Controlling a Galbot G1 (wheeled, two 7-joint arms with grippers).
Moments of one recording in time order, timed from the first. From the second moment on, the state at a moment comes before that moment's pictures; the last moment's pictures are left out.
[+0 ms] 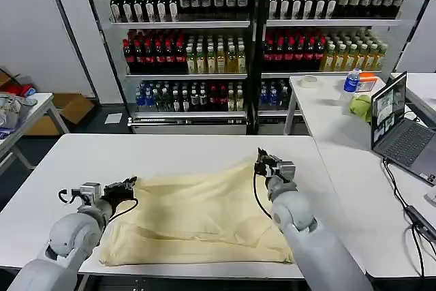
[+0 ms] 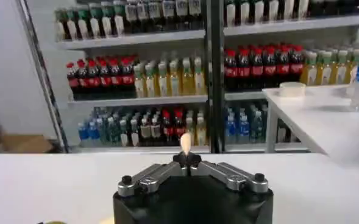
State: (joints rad) left arm 1.12 -0.92 -0.42 -1.84 -0.72 0.58 -0.15; right arm -0.88 1.20 0.12 1.80 0.57 -0.45 0.37
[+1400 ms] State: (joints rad) left arm 1.50 -0.93 -0.58 -2.07 -0.64 0.57 -0.09; right arm -1.34 1.13 0.26 2.15 0.58 -0.56 0.41
